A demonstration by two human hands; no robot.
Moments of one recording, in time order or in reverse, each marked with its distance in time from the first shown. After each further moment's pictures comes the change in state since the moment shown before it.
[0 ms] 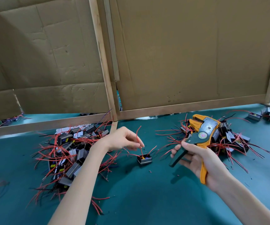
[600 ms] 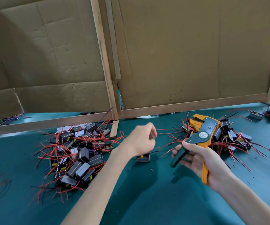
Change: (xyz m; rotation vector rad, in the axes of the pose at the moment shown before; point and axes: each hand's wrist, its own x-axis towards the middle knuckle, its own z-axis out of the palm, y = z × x) left_hand 0.009 0.037 0.049 0.347 0.321 0.115; right_hand -0.002 0.001 0.001 -0.008 0.004 0.044
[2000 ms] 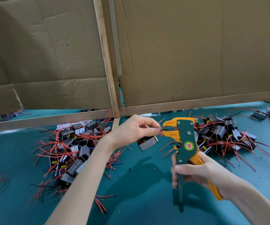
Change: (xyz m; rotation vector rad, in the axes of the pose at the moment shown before) left_hand -0.021 0.006 -0.047 -0.466 -0.163 0.114; right_hand -0.014 0.002 0.000 -0.438 -0.444 0.107
